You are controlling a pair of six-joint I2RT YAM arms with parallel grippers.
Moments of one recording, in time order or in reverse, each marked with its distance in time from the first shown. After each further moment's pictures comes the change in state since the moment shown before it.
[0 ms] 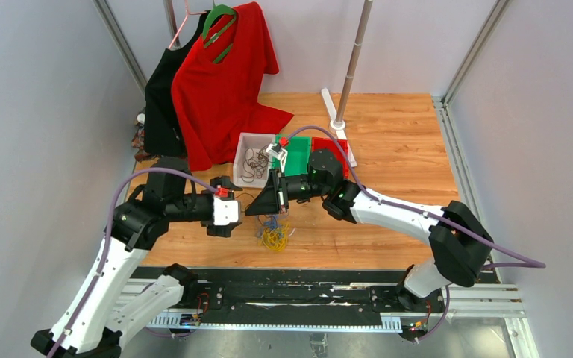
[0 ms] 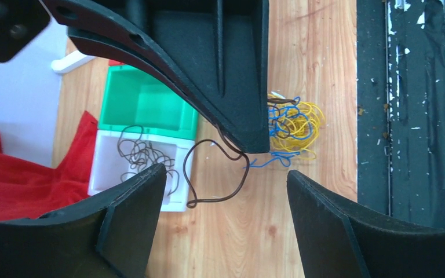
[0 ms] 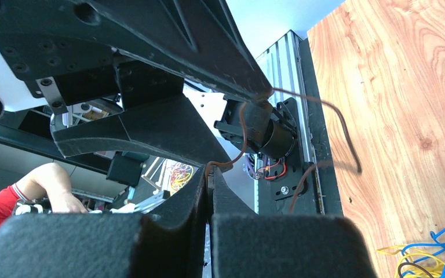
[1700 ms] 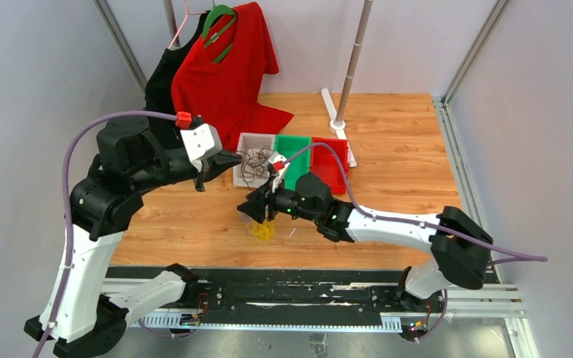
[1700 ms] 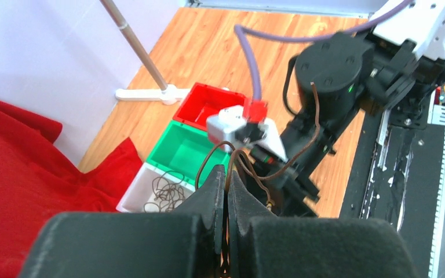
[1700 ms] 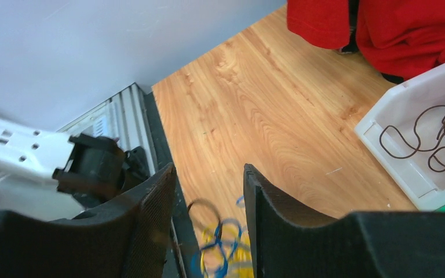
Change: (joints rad) left arm -0.025 0.198 0.550 0.040 -0.061 -0.554; right arm 0.175 -0.059 -0.094 -0.017 0.653 -0.515
